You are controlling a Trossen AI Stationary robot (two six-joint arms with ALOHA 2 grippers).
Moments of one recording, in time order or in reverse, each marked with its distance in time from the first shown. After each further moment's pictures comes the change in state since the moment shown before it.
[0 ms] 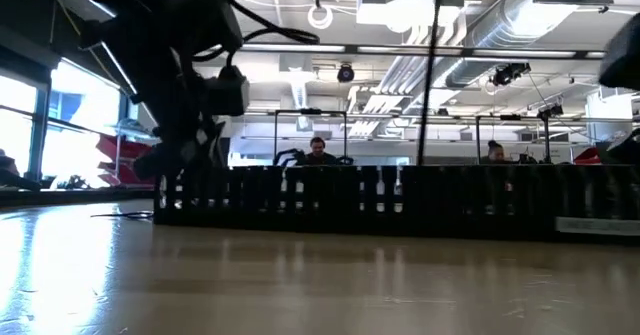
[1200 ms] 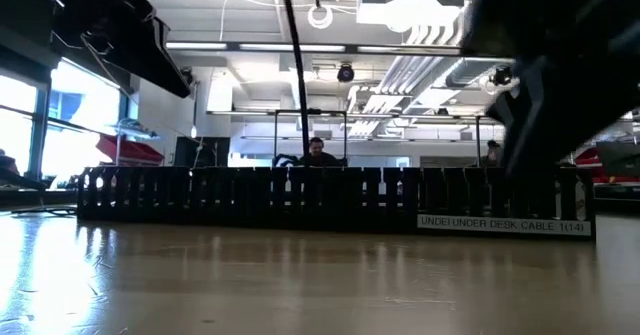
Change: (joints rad) left arm -0.289 -0.417 0.001 -0.247 -0.050 -0.438; right arm -0.316 0.126 0.326 -0.219 -0.213 -0.368
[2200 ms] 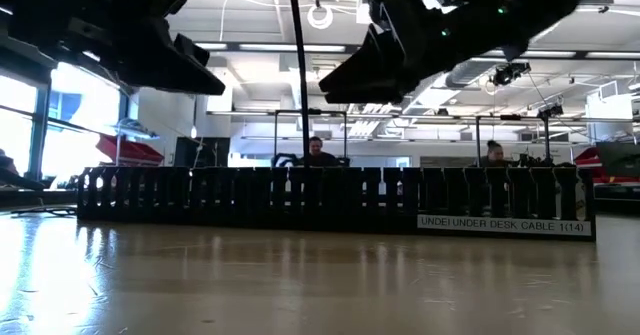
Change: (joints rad) left arm 0.125 0.018 -0.340 0.920 0.478 0.422; right arm -0.431 -0.025 -0.080 0.731 -0.062 -0.588
